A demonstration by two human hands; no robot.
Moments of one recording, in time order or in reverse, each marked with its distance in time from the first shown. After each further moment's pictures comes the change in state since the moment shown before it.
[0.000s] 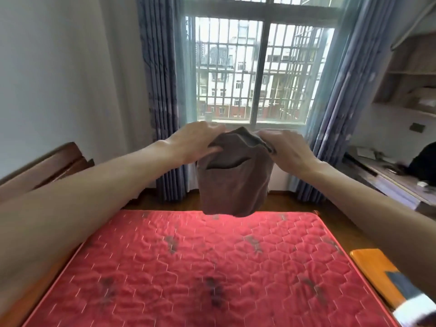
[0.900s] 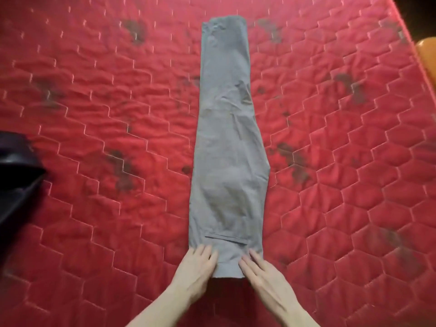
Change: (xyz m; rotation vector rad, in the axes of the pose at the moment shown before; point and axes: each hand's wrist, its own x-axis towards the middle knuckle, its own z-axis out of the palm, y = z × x) left_hand -0.609 0.362 0.606 -0.288 -0.972 -0.065; right_hand -0.779 -0.219 0.456 0.256 -0.894 0.010
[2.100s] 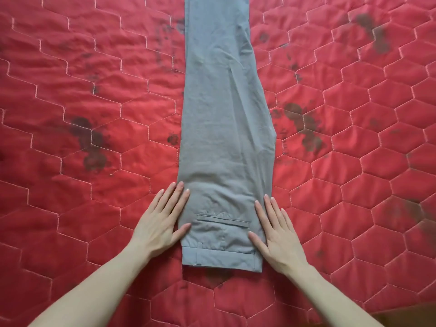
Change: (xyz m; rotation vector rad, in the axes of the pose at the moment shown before) left_hand 0.040 -0.118 0.097 0.014 0.311 -0.030; right_hand 0.018 0.053 0.100 0.203 0.061 0.396
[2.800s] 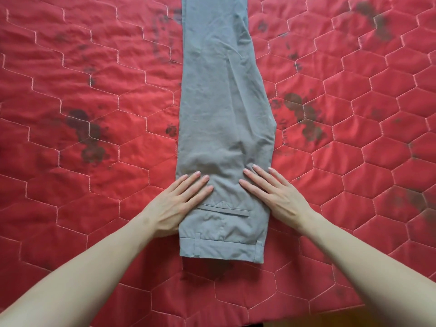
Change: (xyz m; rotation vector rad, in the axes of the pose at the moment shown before) left_hand 0.037 0.003 -0.030 -0.004 -0.144 0.343; right_hand 0.075 0.026 -0.051 -0.333 0.135 -0.516
